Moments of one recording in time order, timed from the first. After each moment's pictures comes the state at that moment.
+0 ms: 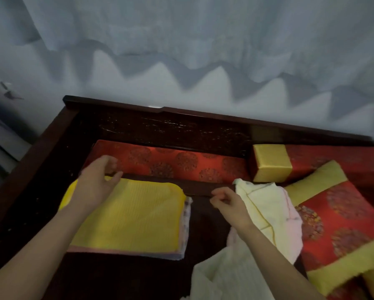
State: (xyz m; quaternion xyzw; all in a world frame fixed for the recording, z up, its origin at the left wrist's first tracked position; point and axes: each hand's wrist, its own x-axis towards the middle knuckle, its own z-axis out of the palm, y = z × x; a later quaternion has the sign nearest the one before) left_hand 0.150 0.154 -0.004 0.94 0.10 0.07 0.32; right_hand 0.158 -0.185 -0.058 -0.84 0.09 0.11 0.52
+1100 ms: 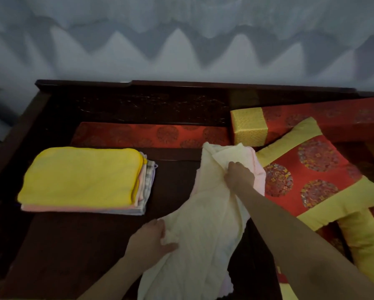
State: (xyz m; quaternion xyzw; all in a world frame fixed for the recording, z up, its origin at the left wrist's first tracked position) left_hand -0.014 -0.088 -0.088 0.95 0.02 -0.25 0.19; right_hand 0.157 -0.338 -0.108 -0.98 0.08 0.13 0.09
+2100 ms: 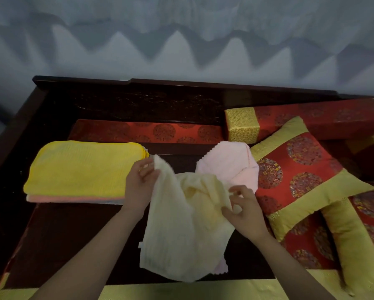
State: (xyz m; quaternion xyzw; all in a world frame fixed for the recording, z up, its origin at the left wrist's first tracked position) left_hand 0.041 -0.074 -0.024 0.72 0.20 0.02 0.67; right_hand 0.004 -0.345 -0.060 -0.93 -0.05 0.01 0.37
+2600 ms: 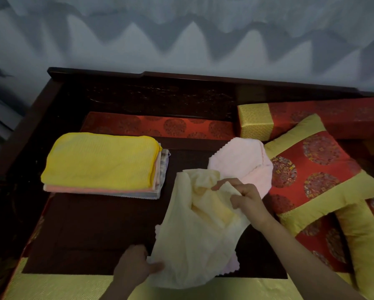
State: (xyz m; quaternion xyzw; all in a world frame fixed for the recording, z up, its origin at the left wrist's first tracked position) left_hand -0.103 -0.026 -0.114 0.87 0.18 -0.38 0.26; right_hand 0.026 -0.306 -0.043 -0.74 -0.01 0.16 0.66
